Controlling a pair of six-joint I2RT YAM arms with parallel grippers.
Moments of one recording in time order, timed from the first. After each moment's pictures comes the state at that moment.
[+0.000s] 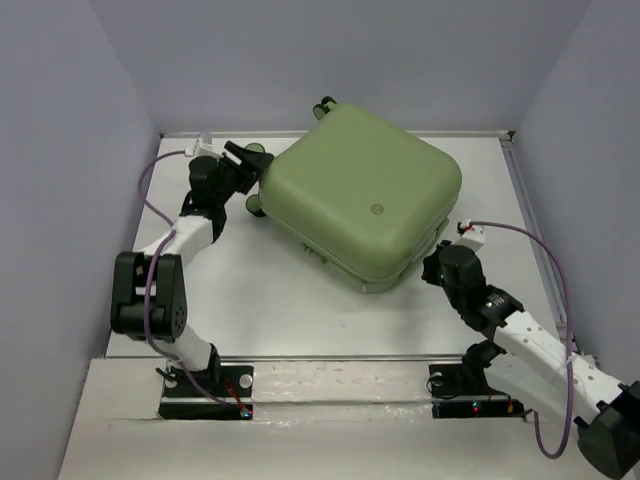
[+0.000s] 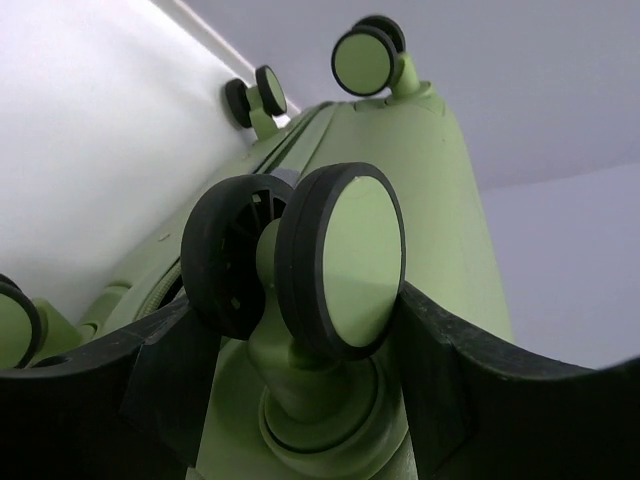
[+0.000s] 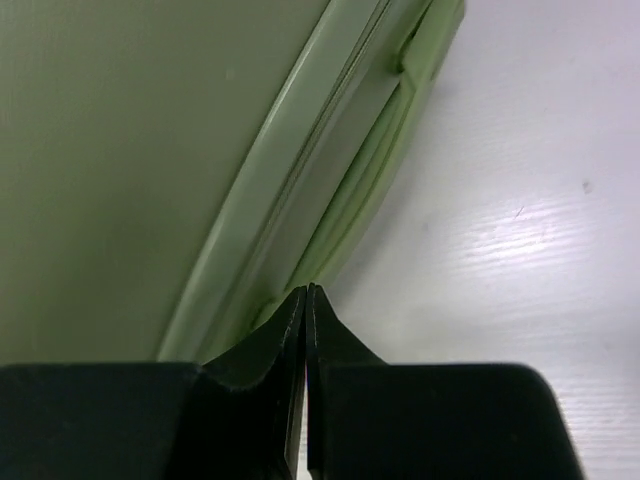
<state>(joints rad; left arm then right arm) -0.10 1.63 1.00 0.45 0.31 -1.03 0.61 0.74 0.44 -0.25 0.50 0.66</state>
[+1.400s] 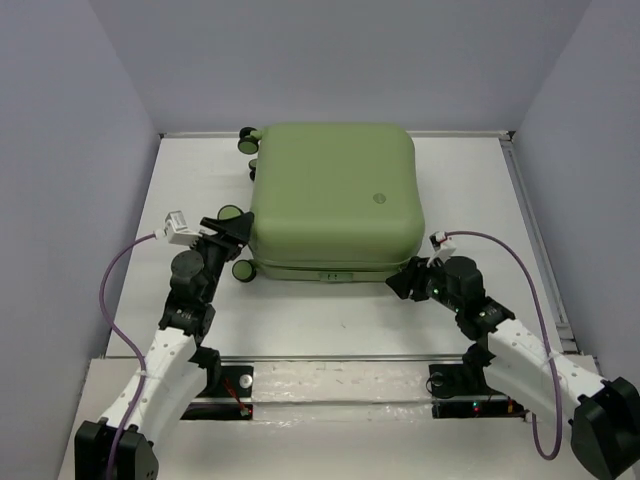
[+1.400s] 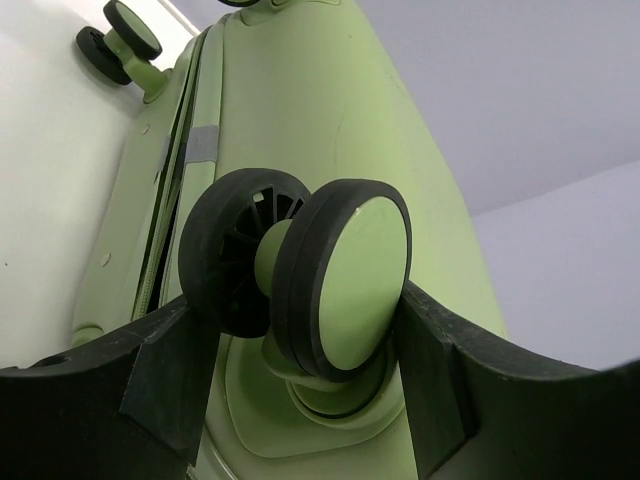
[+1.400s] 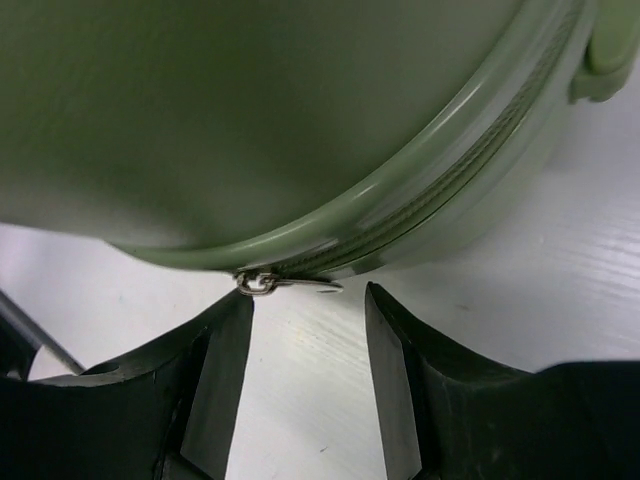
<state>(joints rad) -0.23 0.66 0.30 0.35 -0.05 -1.00 0.49 0.75 0.25 0.08 -0.20 0.54</state>
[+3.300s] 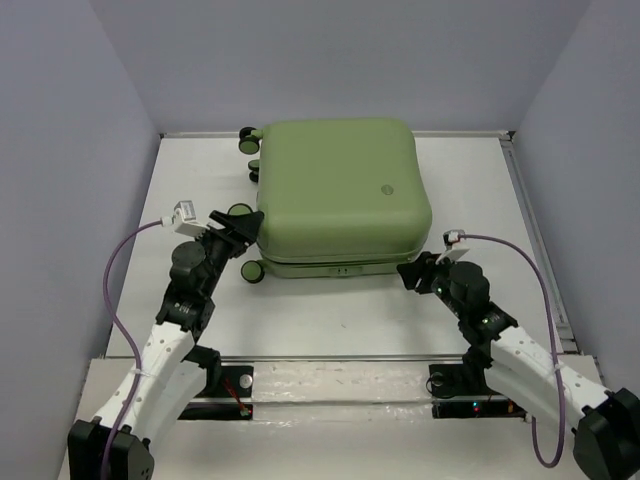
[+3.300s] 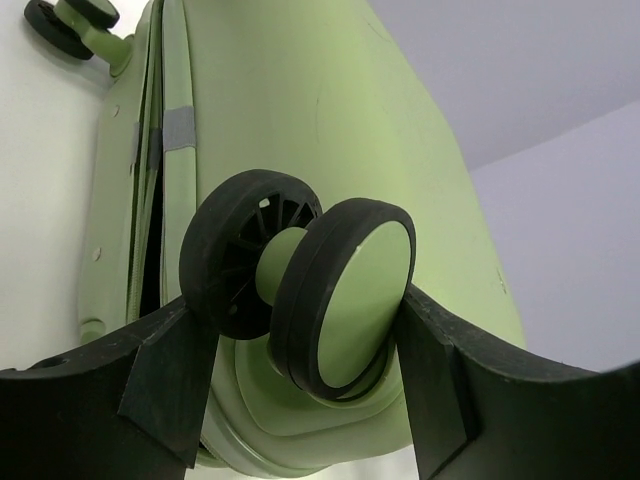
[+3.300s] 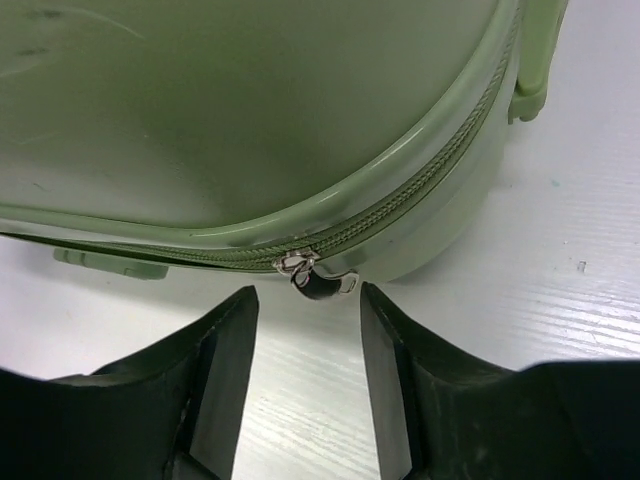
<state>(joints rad) -0.27 0.67 0.41 0.23 0.02 -0.92 0.50 0.66 0.21 0.17 0.07 0.49</state>
